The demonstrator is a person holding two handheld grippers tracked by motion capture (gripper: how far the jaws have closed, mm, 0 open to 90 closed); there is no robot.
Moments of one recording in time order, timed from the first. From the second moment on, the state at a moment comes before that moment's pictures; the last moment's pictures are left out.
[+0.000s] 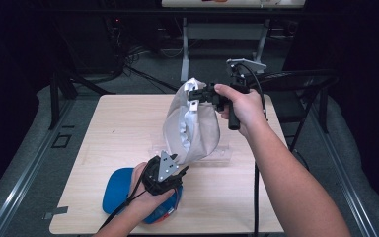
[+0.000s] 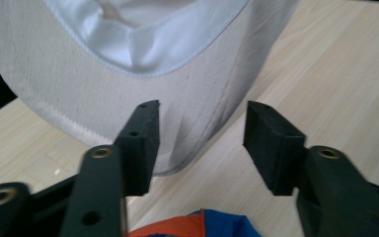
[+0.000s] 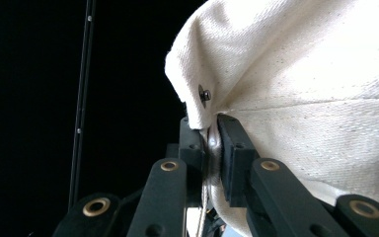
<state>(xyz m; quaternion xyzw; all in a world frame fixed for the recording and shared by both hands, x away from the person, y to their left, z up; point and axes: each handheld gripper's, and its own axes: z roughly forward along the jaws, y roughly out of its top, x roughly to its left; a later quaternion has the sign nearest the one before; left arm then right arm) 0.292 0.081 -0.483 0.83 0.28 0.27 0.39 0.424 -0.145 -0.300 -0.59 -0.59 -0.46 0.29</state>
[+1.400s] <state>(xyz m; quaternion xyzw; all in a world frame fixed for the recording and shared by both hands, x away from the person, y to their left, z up) 0.358 0.148 -0.507 0.79 0.35 0.16 0.47 0.442 -0.100 -0.325 -0.60 -0.62 -0.43 0.27</state>
